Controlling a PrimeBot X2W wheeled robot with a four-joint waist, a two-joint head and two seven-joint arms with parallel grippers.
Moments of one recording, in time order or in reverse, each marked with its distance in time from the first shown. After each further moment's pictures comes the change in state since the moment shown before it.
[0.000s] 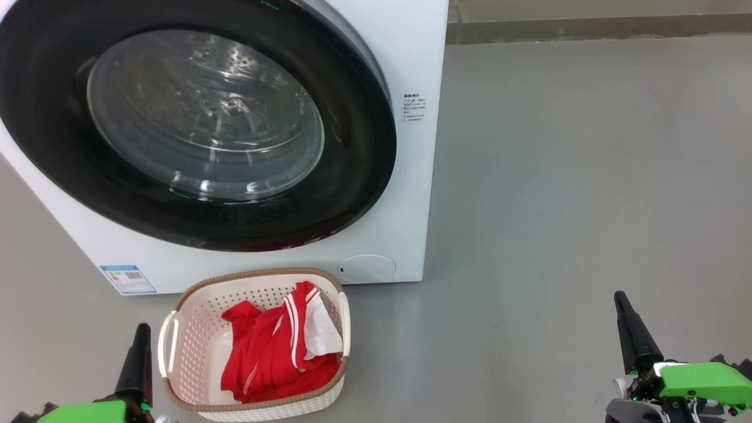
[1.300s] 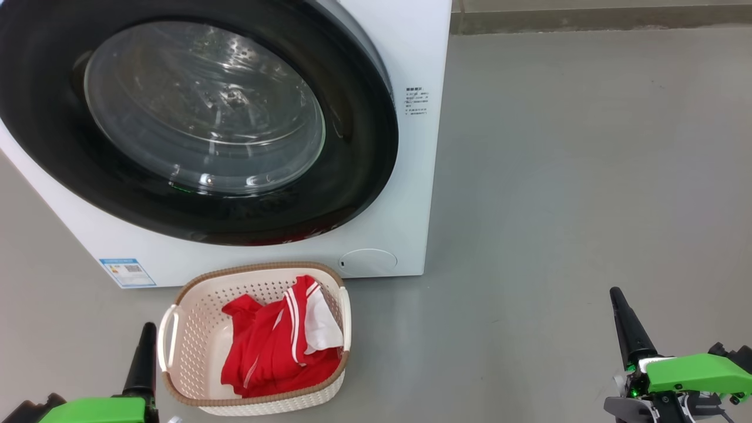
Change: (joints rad) left arm -0.010 0.009 -0.033 0.019 0.171 0.000 -0.045; right arm -0.020 -0.016 0.027 0.022 -0.158 0.003 -0.046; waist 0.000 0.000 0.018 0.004
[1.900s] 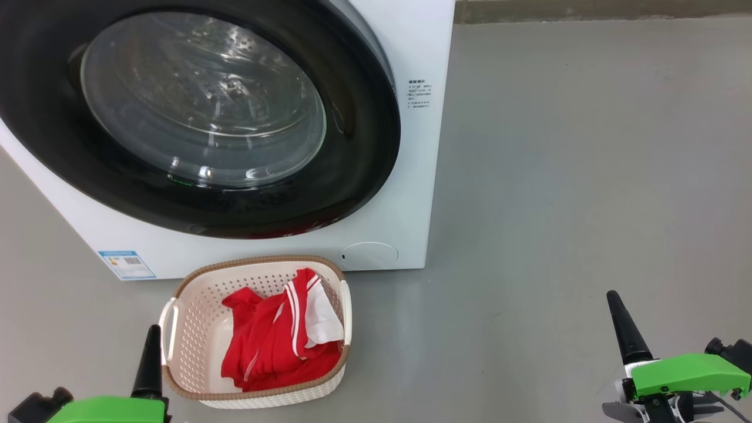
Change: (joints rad) left arm -0.001 0.008 -0.032 0.021 0.185 0.000 -0.052; right arm -0.001 -0.018 0.029 0.020 -0.174 0.000 -0.051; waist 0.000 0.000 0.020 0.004
